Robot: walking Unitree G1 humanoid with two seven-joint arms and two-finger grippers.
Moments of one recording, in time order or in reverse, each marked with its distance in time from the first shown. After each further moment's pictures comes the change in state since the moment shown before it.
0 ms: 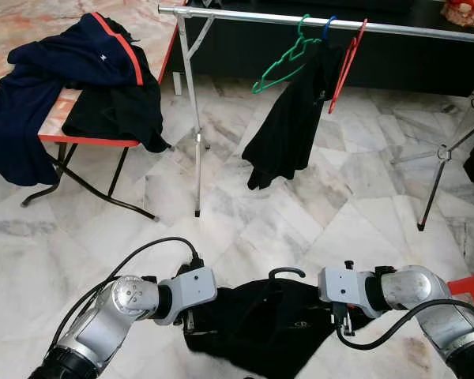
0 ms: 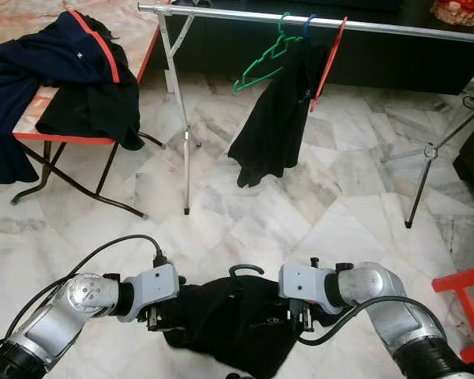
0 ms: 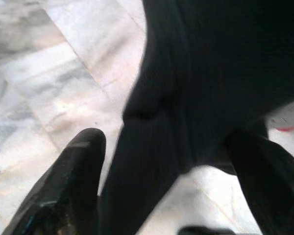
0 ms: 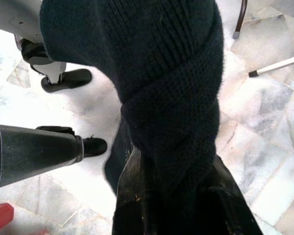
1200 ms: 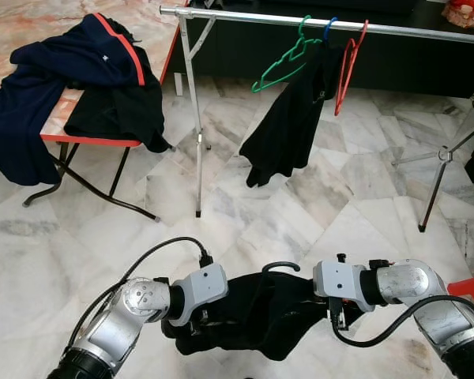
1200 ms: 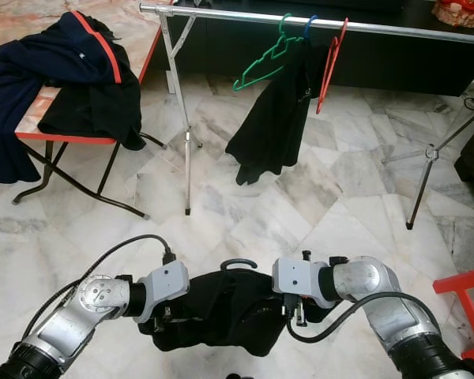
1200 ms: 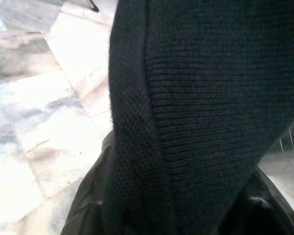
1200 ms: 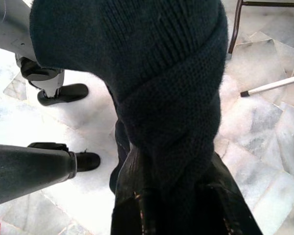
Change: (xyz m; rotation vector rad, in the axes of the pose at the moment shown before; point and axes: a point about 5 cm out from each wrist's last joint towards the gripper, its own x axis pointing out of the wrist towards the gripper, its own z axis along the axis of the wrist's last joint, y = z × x) left arm 0.009 -0.004 0.011 -0.108 -0.152 -0.029; right arm 0.000 -0.004 0.015 -0.027 -0.074 -0.005
